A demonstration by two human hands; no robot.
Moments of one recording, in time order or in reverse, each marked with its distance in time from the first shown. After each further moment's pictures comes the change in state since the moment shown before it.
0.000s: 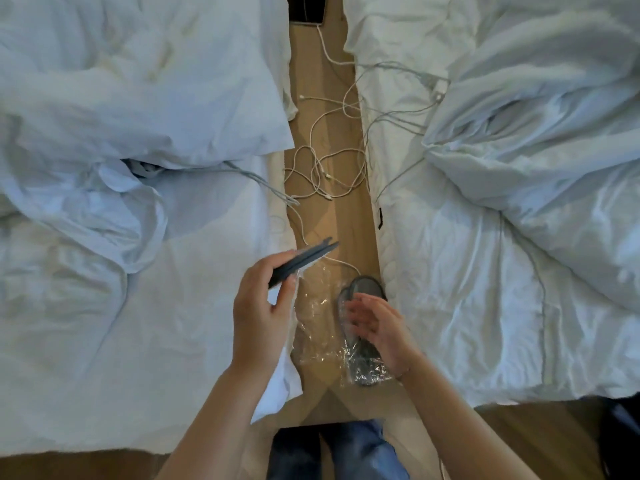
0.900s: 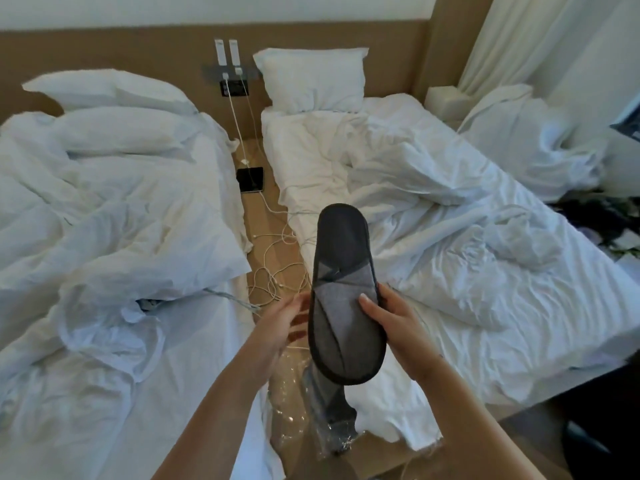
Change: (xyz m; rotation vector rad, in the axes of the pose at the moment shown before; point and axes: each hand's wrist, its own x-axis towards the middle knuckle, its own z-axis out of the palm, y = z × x) left_hand -0.043 0.270 -0.074 -0.465 -0.574 -0.413; right_hand -0.306 -0.156 -0.044 -0.125 -0.099 -0.697
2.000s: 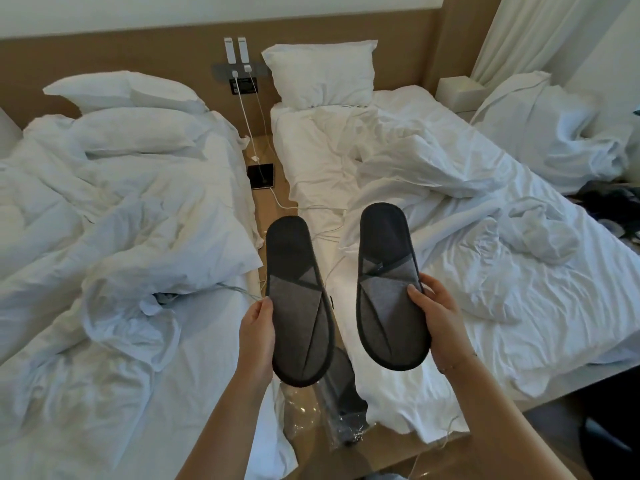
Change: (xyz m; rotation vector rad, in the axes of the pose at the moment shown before) left_hand 0.010 -0.039 -0.026 -0.006 0.443 -0.016; right_hand -0.003 0.005 -0.031 0.128 0.356 0.026
